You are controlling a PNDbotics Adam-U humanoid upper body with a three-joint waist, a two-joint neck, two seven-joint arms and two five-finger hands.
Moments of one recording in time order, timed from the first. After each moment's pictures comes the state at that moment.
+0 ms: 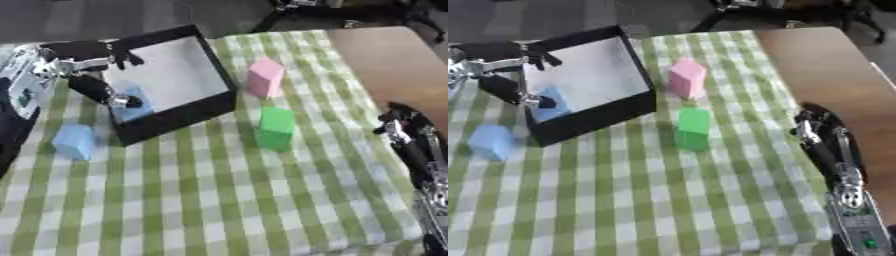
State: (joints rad) left arm -1.04 0.42 -0.31 -0.85 -0.84 -0.49 -0.46; right arm -0.03 -0.23 -0.17 -1.62 0.04 -0.18 -0.06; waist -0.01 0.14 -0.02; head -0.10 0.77
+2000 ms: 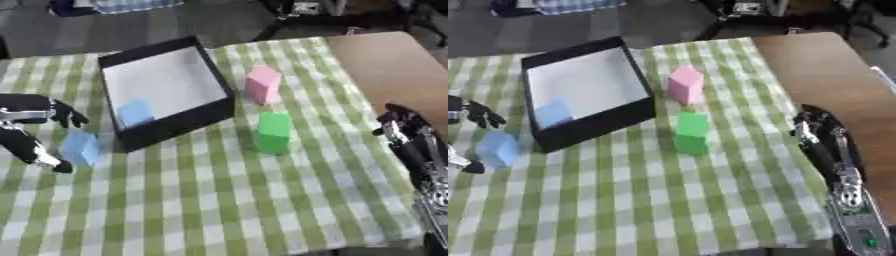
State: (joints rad) left arm -0.81 0.73 -0.53 -1.09 -0.55 -0.43 -0.69; right arm -0.01 -0.25 -0.18 -1.62 0.04 -0.18 -0.06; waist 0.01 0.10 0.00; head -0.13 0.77
